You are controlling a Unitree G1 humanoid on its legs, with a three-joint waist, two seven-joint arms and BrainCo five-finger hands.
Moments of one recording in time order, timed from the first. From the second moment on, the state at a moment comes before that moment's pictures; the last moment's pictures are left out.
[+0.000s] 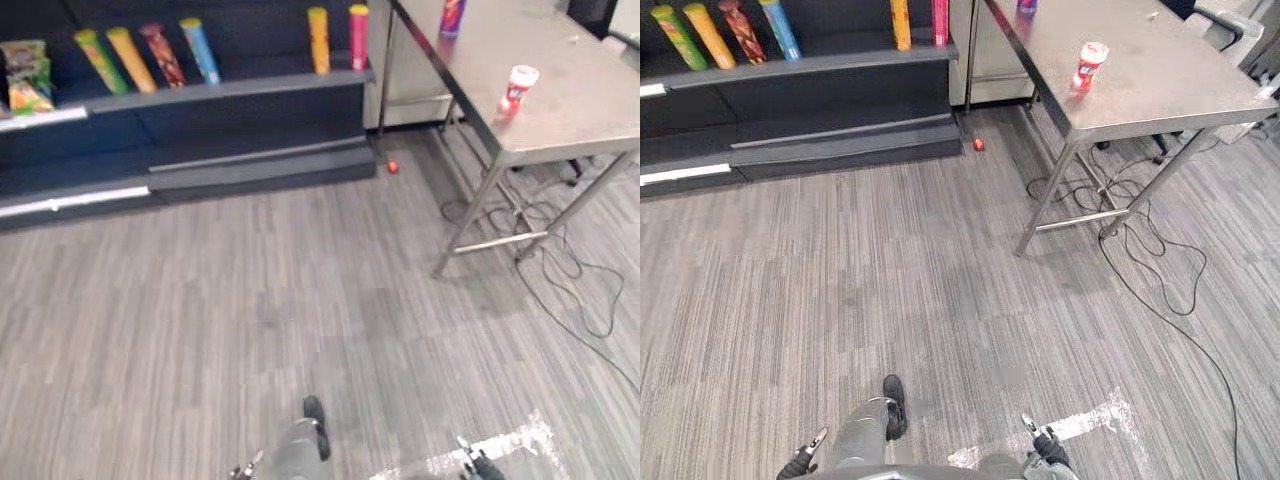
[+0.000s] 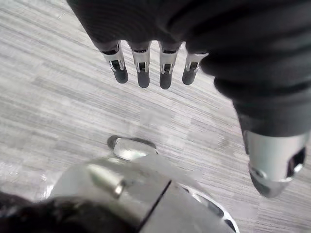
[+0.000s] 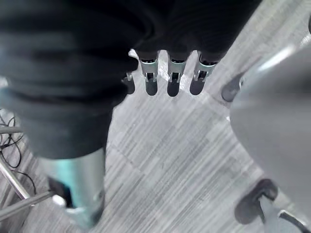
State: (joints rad) left arm 0.14 0.10 0.24 1.17 -0.35 -0.16 -0.01; right arm 0.07 -0.01 -0.35 1.16 0.44 -0.15 0.07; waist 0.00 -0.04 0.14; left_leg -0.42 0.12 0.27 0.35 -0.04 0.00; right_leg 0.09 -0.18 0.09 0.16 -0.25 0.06
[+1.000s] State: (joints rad) left arm 0.09 -0.01 0.32 1.17 -0.30 -0.16 -0.05; right arm 0.09 -0.03 -0.38 1.09 0.49 -0.18 0.10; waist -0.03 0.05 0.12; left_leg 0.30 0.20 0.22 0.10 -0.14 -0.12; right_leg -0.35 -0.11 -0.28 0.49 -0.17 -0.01
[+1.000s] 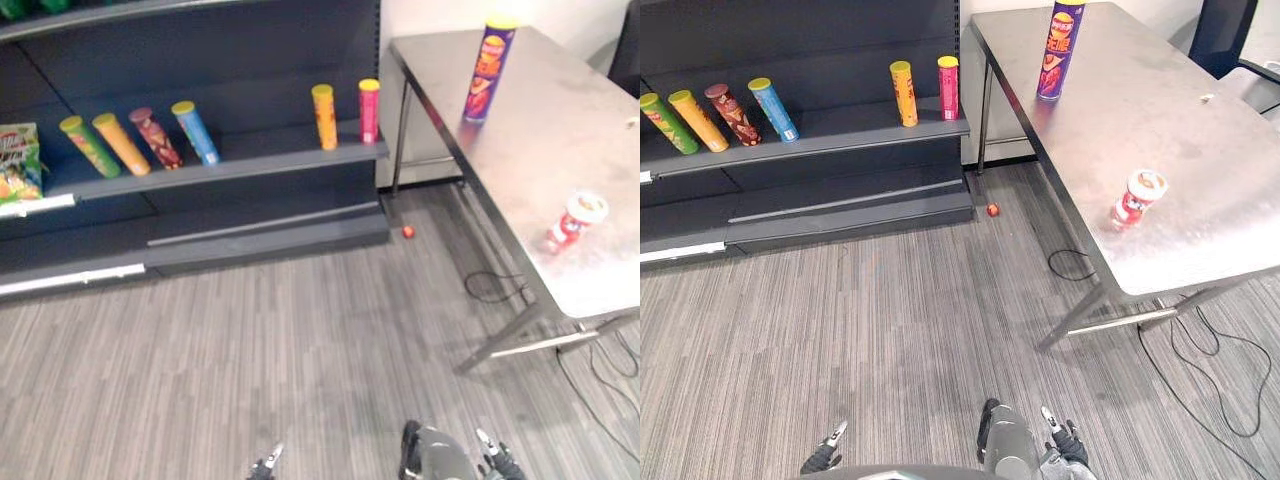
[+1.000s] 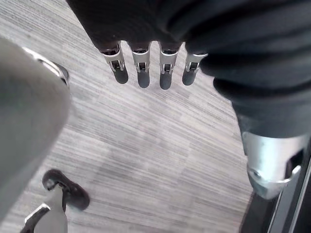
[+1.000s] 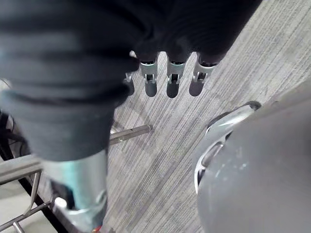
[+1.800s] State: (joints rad) left arm 0.09 0.02 0.39 1.15 -0.39 -0.18 -0.06; right arm 0.11 0.01 -0.41 1.15 0.48 -0.16 0.09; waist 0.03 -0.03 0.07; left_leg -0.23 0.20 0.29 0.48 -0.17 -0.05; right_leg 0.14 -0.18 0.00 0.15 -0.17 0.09
